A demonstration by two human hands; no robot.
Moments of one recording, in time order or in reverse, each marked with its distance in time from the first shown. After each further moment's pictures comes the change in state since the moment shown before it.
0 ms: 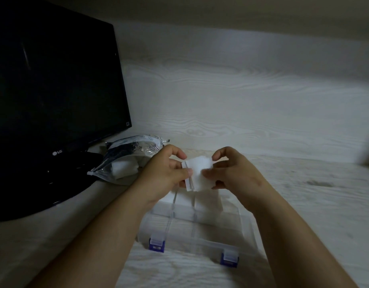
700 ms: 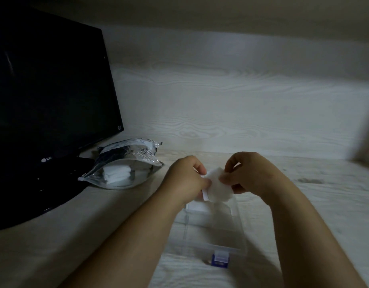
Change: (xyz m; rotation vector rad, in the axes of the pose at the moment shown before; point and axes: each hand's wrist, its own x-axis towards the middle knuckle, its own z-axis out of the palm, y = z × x) left_hand 0.016 0.001 0.059 0.267 0.033 -0.065; right_hand -0.001 -0.006 -0.045 -0.394 0.080 0.148
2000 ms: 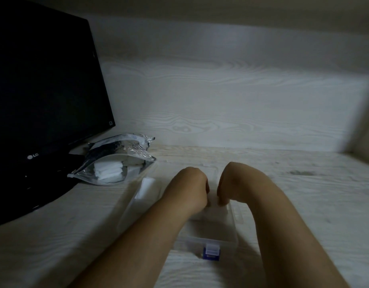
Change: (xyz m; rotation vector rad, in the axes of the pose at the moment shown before) left_hand -0.012 0.002 0.025 0.766 -0.169 0.160; right_hand 0.026 0.013 0.026 -0.716 -0.173 0.245
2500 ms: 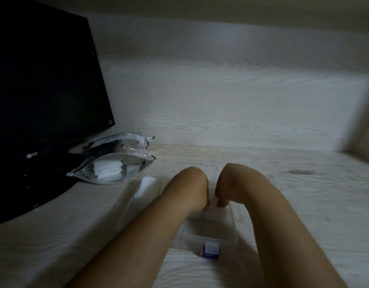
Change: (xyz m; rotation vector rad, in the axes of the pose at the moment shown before) left_hand 0.006 -0.003 0.005 0.062 -0.042 0.027; right_hand 0.013 -0.002 0.009 -0.131 -0.058 -0.035
